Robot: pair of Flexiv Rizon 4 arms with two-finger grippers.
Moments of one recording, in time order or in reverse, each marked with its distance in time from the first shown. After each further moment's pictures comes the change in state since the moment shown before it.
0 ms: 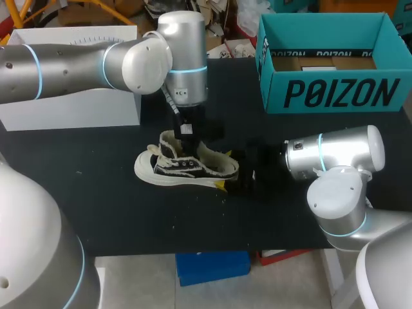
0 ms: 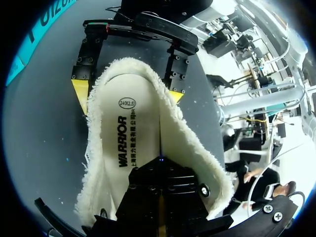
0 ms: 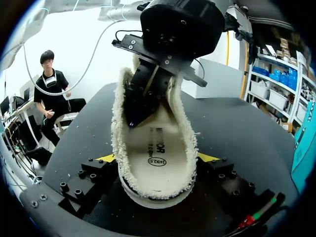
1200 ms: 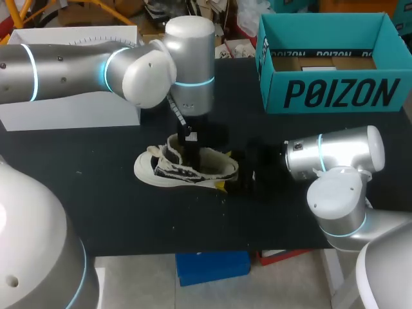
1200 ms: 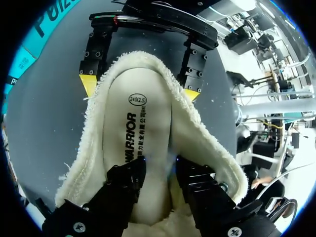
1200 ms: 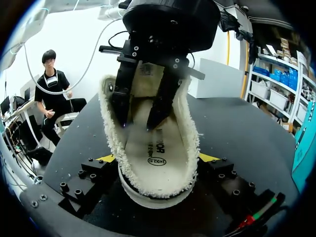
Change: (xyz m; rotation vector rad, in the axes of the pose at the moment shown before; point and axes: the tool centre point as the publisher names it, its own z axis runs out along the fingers) left arm -0.012 0.005 0.004 -0.094 -0.227 -0.102; right arm 0.001 -0.001 0.000 0.000 0.001 -0.001
